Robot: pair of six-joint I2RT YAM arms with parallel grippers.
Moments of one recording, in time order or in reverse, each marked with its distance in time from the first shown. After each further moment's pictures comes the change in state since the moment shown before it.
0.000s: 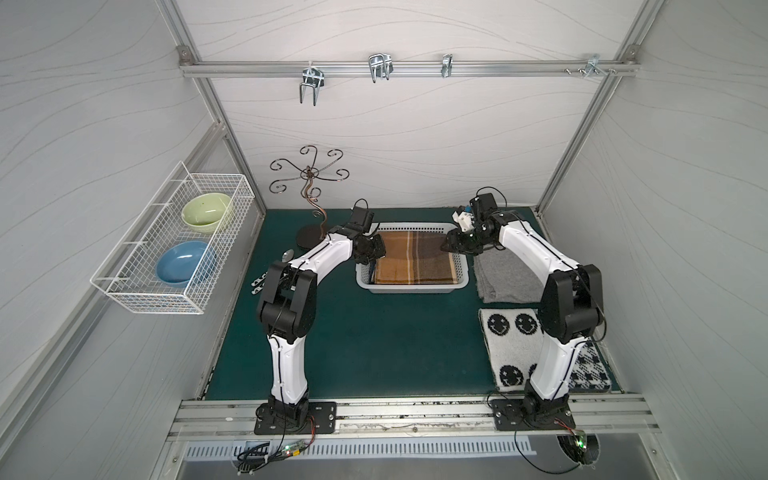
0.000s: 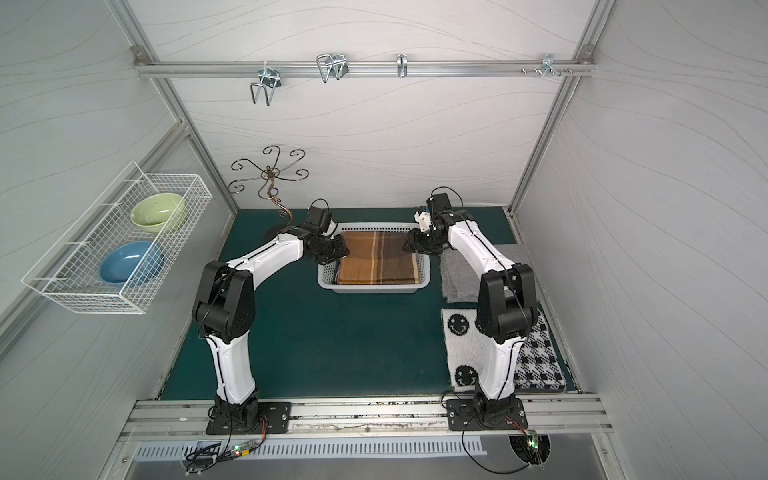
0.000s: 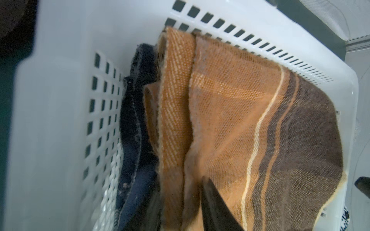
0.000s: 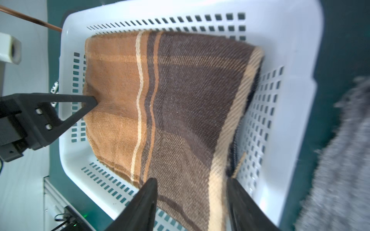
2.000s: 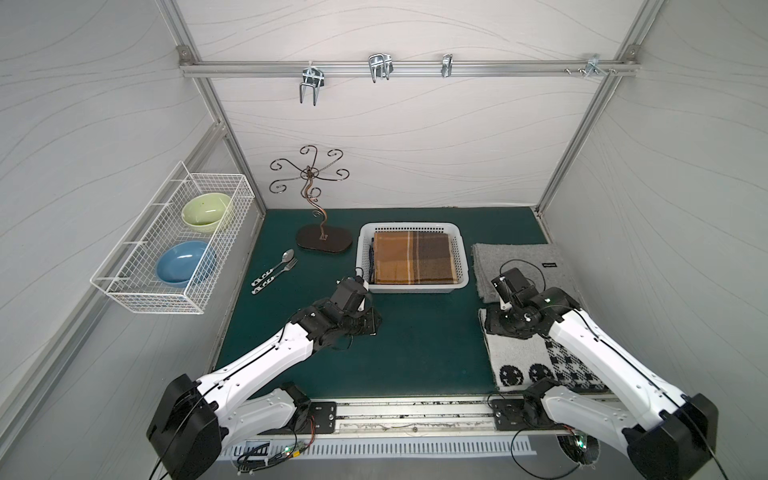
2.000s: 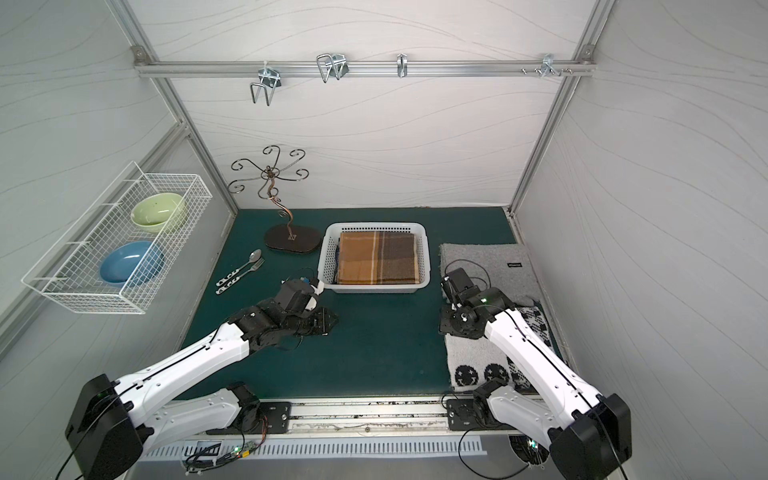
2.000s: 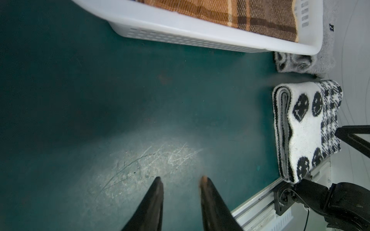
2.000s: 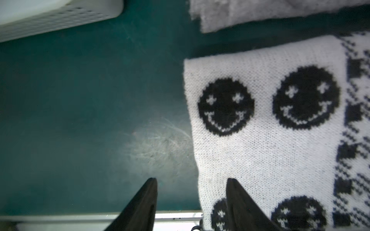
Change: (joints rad) left arm -0.319 -0.909 -0.862 0.043 -0.063 -0.116; right arm 0.214 -0.838 -0.791 -0.282 0.477 0.362
